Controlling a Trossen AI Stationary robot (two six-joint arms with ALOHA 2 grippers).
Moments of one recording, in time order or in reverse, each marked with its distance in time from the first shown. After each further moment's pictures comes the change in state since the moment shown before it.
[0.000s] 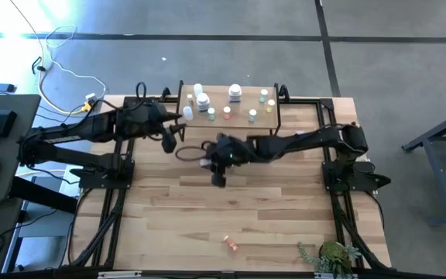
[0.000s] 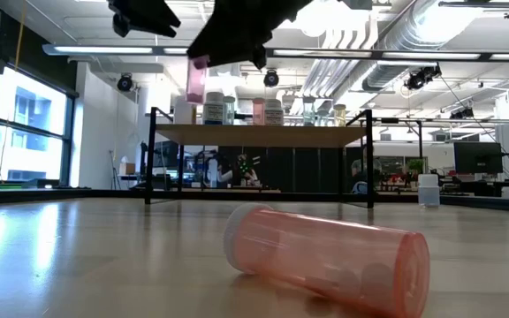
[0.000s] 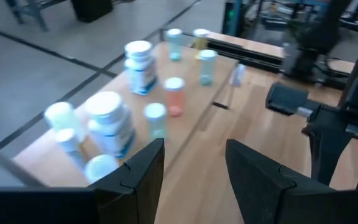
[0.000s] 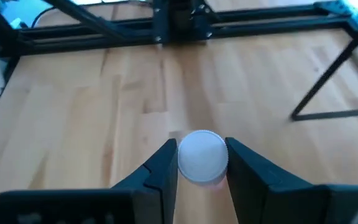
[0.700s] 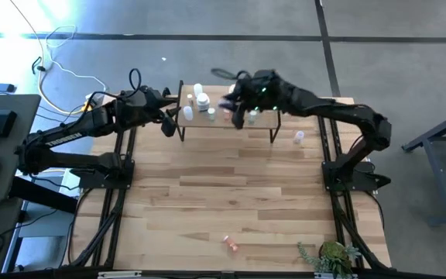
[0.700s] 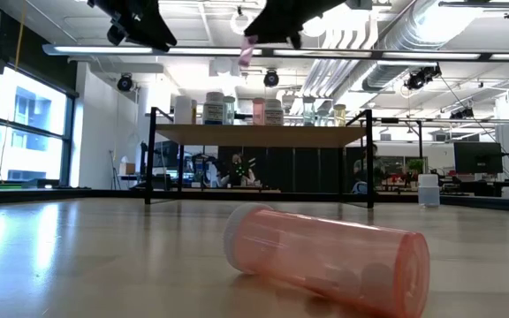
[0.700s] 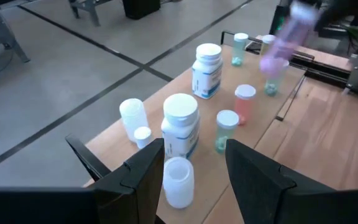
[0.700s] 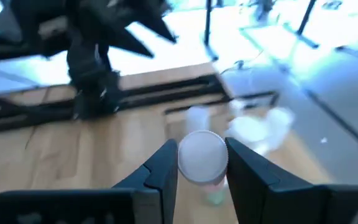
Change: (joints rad) left arm 0.208 0.001 0.000 0.009 0.004 0.034; right arm -0.391 -0.253 0.000 -0.027 -0.172 -0.132
